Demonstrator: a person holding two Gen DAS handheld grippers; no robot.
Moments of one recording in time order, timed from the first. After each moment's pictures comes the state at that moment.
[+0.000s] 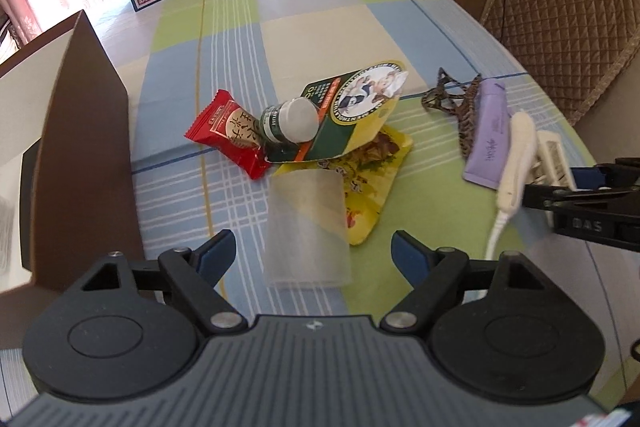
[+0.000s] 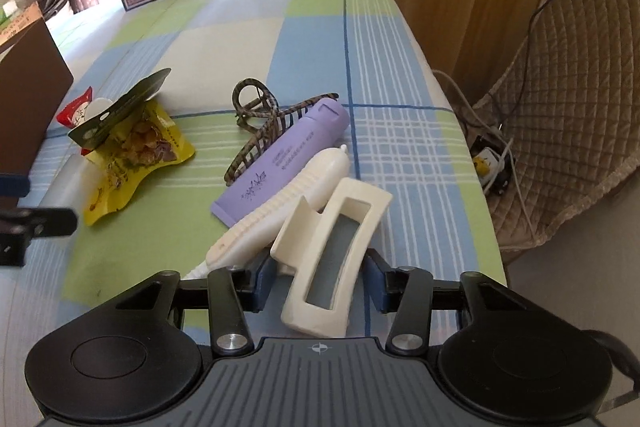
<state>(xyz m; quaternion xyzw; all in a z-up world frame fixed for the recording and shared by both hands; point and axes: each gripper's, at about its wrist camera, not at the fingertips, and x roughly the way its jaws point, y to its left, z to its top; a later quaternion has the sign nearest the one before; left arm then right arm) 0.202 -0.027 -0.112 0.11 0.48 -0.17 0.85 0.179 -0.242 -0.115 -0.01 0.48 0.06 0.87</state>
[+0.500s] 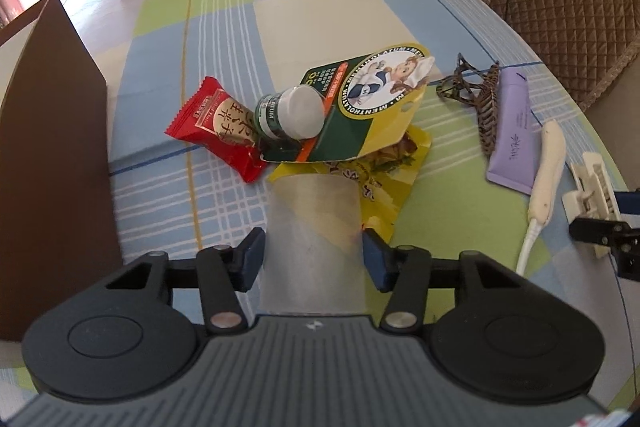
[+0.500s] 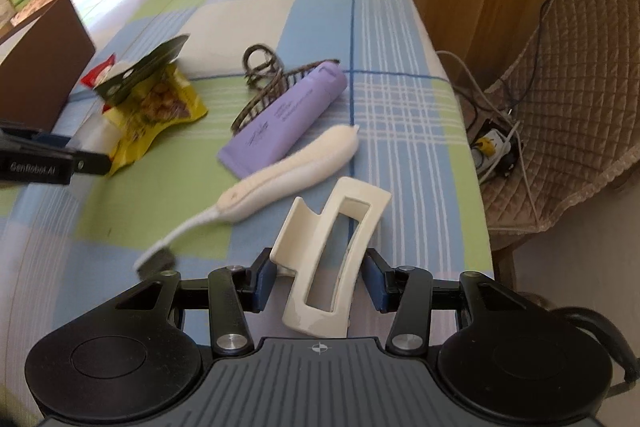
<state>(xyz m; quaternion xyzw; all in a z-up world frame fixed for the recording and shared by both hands) 0.221 -0.029 -0.133 0.11 0.50 -0.18 0.84 0.146 -0.254 -0.110 -0.03 0.51 0.10 0.85</state>
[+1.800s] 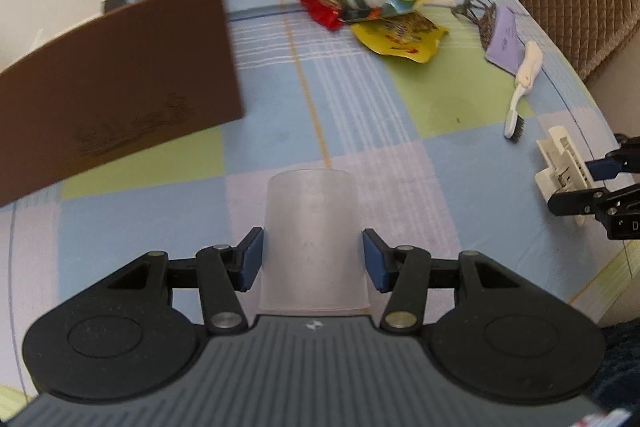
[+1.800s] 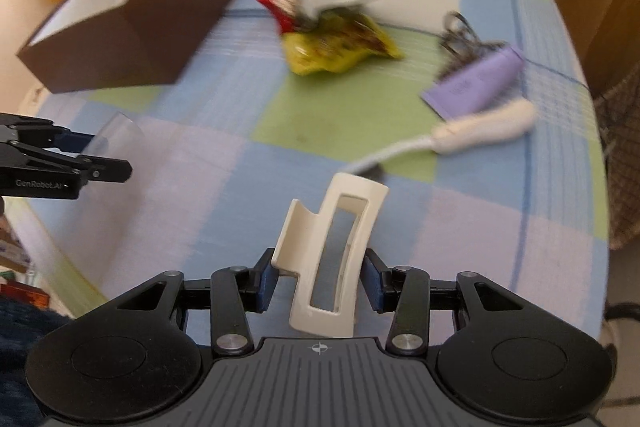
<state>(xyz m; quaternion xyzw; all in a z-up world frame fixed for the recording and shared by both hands) 0.102 0.080 -0.113 0.07 0.53 -0.15 0.83 0.088 -0.168 -0.089 -0.07 0.54 0.26 0.80</state>
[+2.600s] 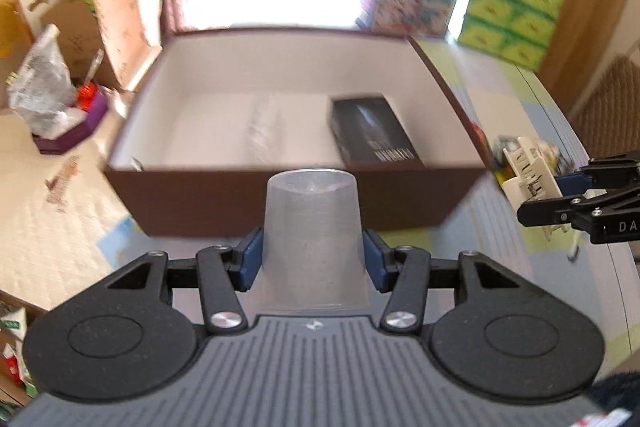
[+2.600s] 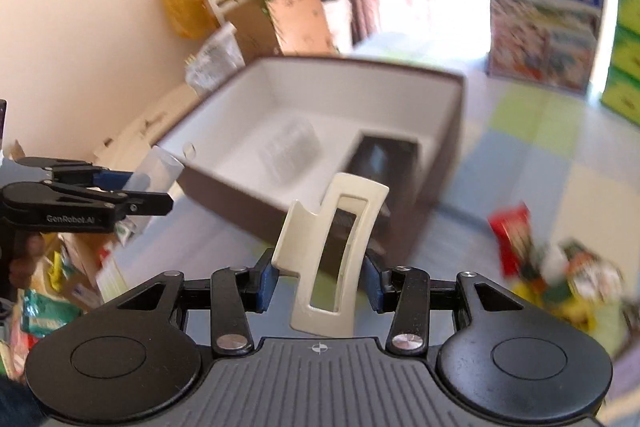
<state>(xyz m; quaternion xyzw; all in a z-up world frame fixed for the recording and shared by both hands) 0.102 0.263 -0.009 -0.02 0.42 -0.03 0.90 0.141 0.042 -0.003 -0.06 0.41 0.43 0.81</state>
